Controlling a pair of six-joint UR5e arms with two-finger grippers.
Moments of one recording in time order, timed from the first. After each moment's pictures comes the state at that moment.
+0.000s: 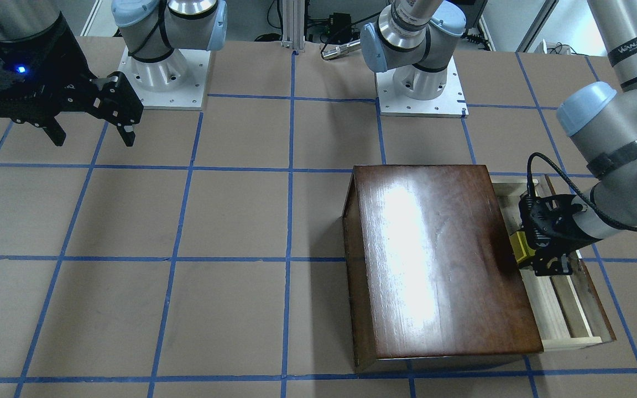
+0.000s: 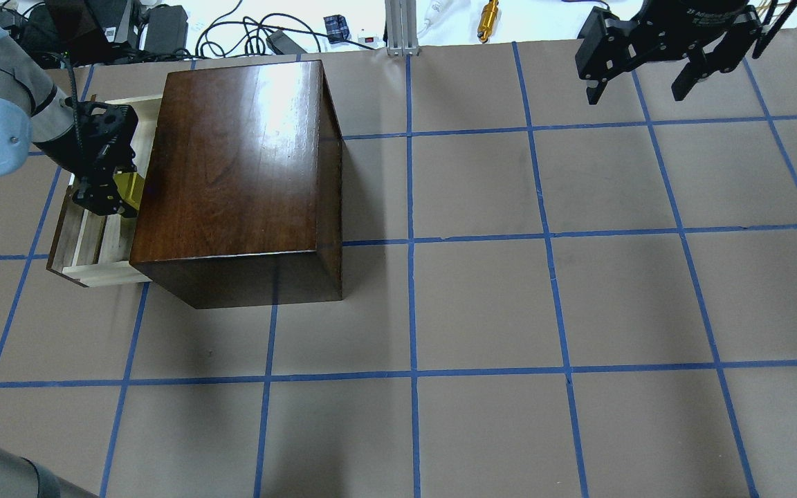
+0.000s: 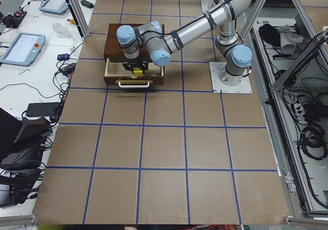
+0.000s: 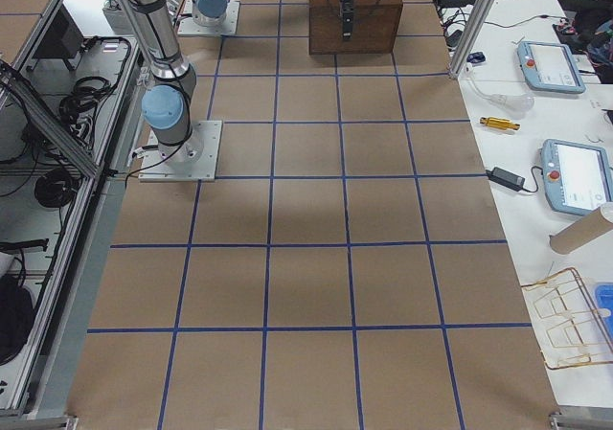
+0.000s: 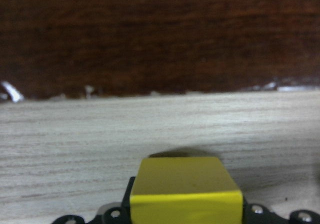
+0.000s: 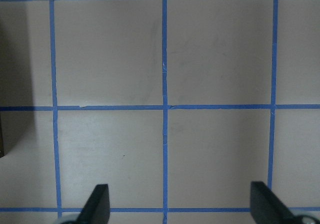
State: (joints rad) left arm -1.19 -1.92 -1.64 -1.27 1.52 1.95; right arm 1.54 -1.52 1.41 -1.53 -1.56 -0.04
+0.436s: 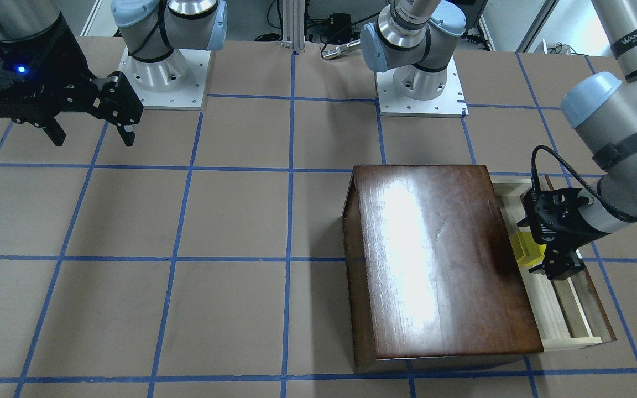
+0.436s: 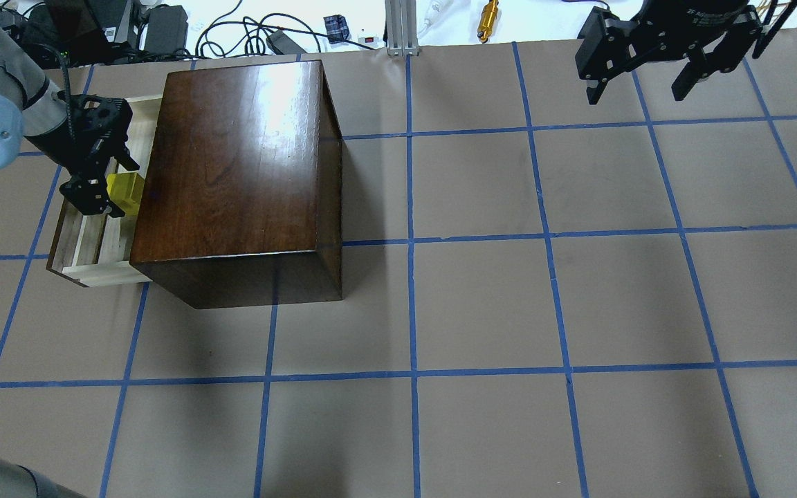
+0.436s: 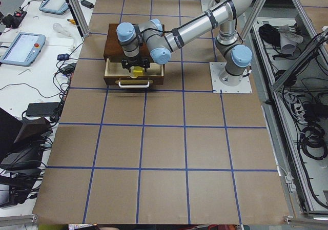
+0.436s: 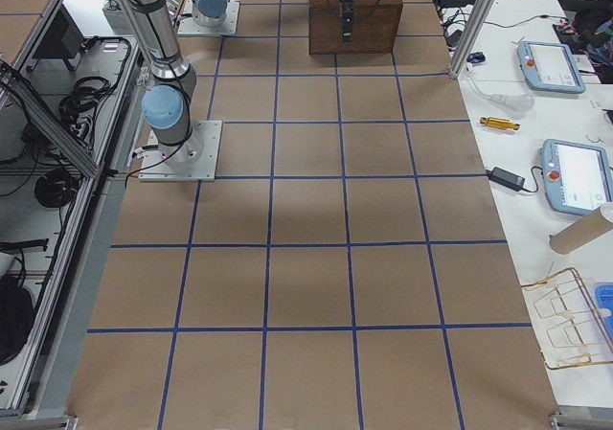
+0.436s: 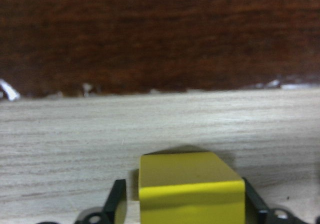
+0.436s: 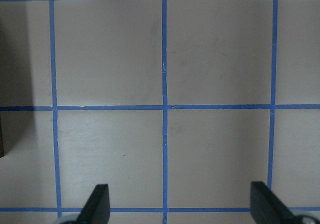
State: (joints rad) left arm -1.20 -1.88 -1.62 -1.31 1.52 1.94; right arm 1.54 -1.53 1.41 -1.53 -1.56 -0.04
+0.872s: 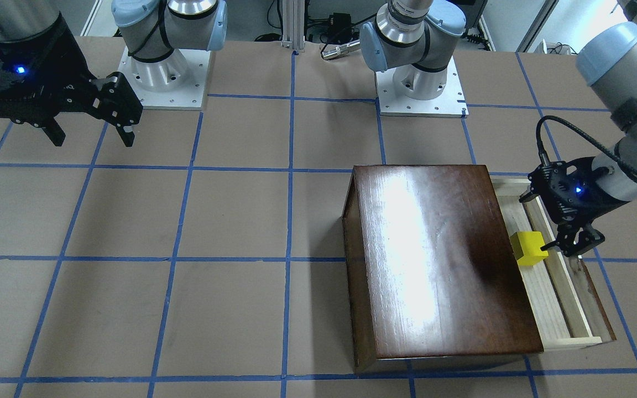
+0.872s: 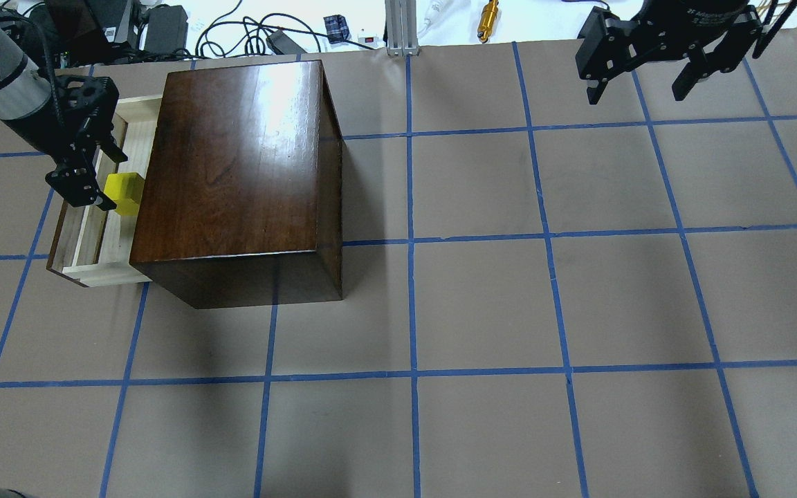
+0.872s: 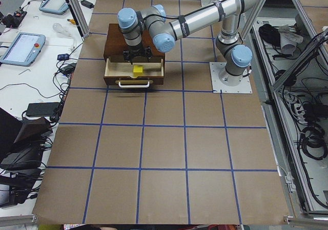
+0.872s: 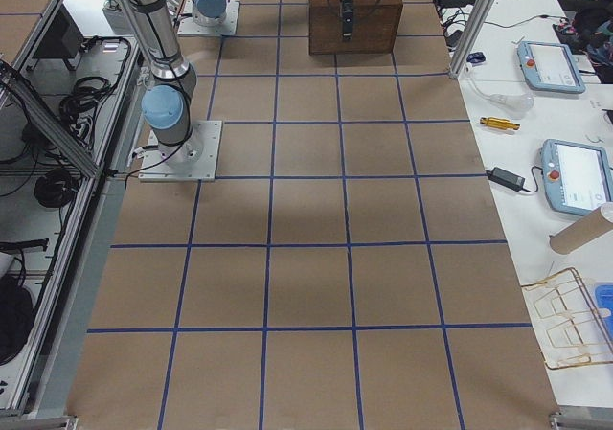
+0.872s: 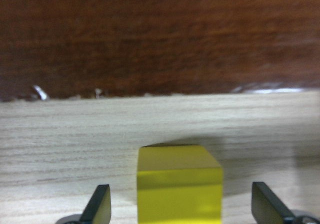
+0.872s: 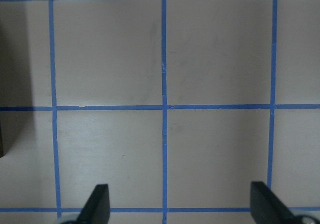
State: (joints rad) left arm -1.21 -1.79 -1.56 -1.47 1.52 1.67; right arm 1.54 -1.52 1.41 -1.53 -1.56 -0.04
